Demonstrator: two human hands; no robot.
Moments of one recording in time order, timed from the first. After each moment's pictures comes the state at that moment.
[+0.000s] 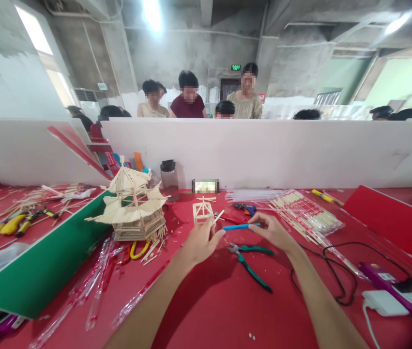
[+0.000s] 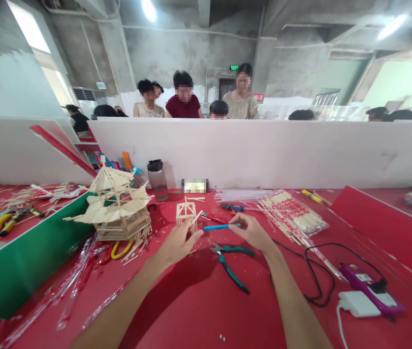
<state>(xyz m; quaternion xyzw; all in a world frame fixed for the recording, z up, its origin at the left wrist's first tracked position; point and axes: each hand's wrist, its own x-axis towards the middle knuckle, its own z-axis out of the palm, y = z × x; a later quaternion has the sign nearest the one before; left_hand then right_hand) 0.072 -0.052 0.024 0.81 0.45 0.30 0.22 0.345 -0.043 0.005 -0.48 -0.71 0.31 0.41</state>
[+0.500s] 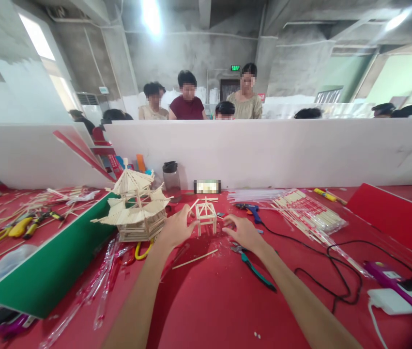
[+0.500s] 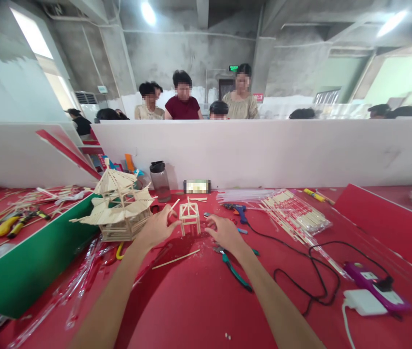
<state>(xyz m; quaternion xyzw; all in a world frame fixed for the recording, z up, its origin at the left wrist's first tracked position) 0.001 -0.011 0.034 0.80 0.55 0.23 0.05 0.264 -0.022 -0.011 -0.51 -0.78 0.17 0.33</state>
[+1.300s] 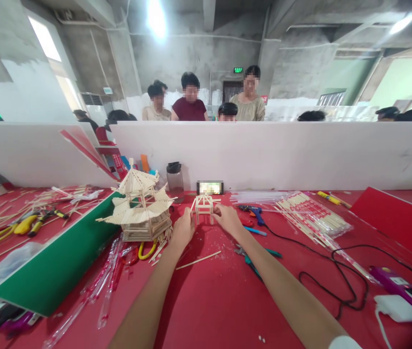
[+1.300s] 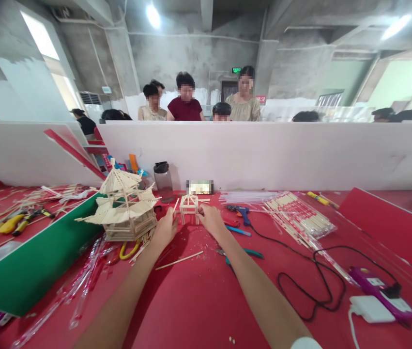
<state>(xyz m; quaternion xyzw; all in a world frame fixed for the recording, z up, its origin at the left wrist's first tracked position) 0.010 0.012 -0.010 0.74 0.62 0.25 0.09 0.211 0.045 -0.015 -0.55 -0.76 0.10 0.32</state>
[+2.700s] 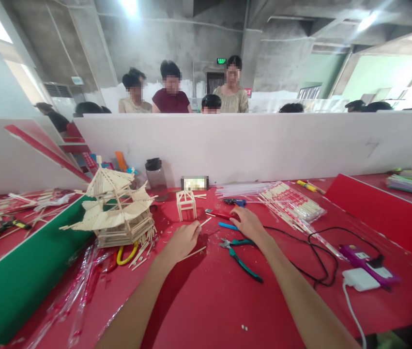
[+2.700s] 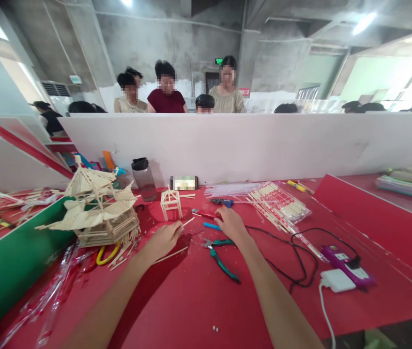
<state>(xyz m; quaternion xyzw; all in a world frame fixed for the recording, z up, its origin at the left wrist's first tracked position) 0.050 -0.018 -0.014 0.85 0.50 0.13 0.12 0.326 -0.003 -0.039 -0.63 -0.75 0.03 0.22</state>
